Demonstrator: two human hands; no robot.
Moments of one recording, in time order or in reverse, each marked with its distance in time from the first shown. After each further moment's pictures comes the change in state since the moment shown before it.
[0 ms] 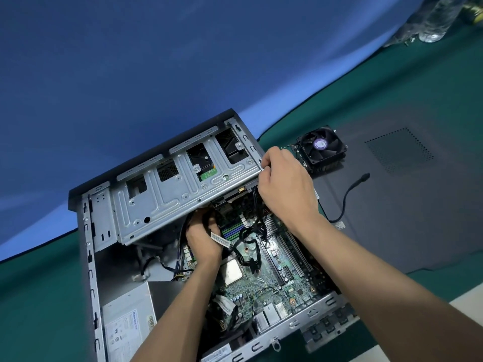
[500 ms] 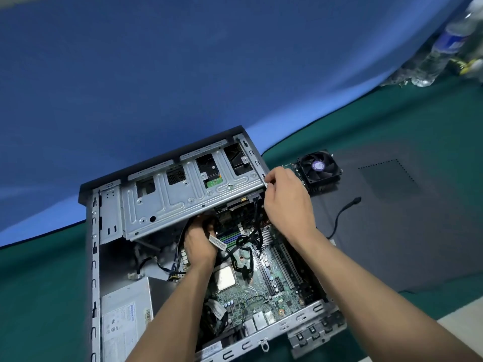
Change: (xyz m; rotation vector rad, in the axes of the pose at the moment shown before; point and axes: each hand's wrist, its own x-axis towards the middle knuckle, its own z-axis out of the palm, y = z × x) left_hand 0.002 0.009 -0.008 0.252 -0.021 -0.018; right_hand -0.007 0.003 -0.005 0.025 -0.025 -0.033
